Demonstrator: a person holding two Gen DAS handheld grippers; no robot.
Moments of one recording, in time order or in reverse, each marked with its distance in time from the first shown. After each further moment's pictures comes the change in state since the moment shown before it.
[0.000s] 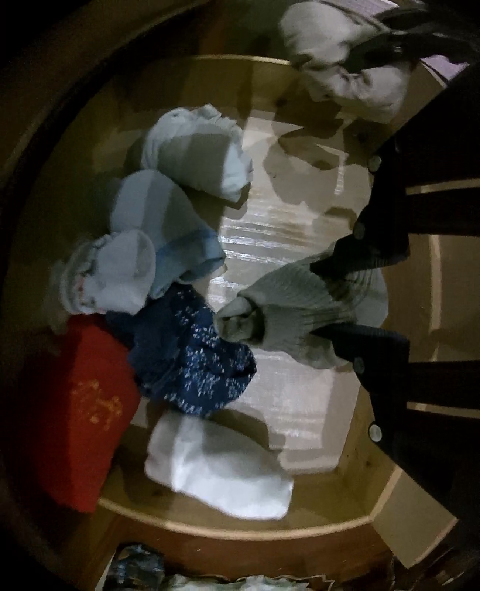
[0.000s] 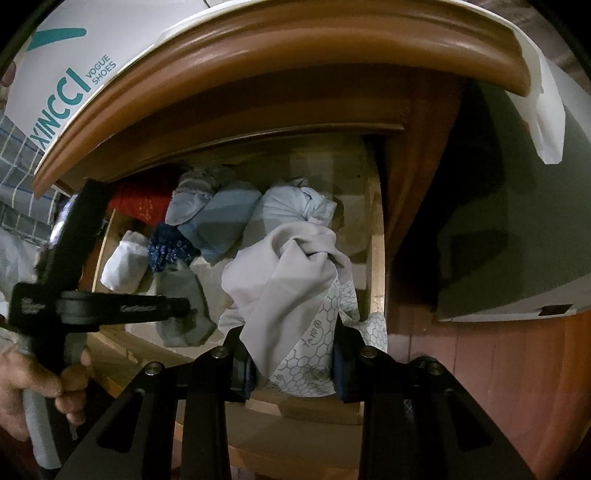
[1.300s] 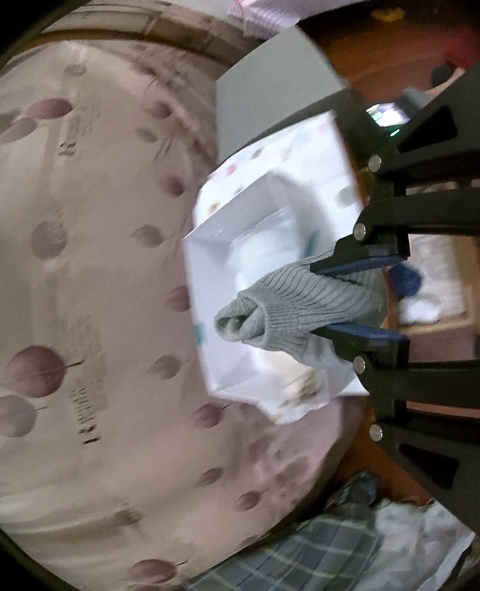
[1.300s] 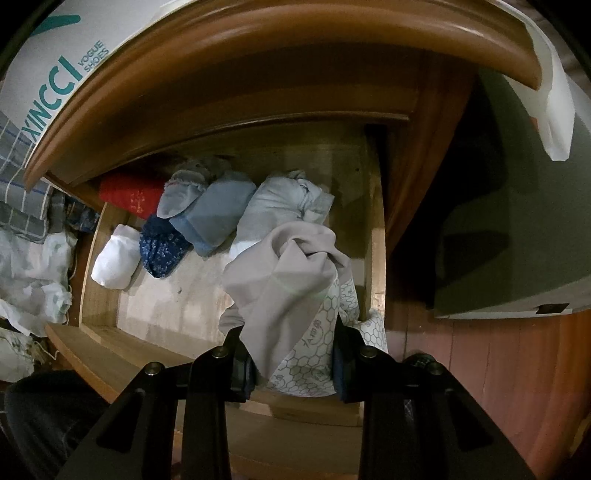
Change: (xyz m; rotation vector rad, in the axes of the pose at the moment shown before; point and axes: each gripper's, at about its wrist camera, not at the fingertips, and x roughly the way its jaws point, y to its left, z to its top) left arm -0.400 0.029 -0.038 0.324 -0.835 0.061; right arm 0.010 0.002 -0.002 -0.005 0.023 -0.026
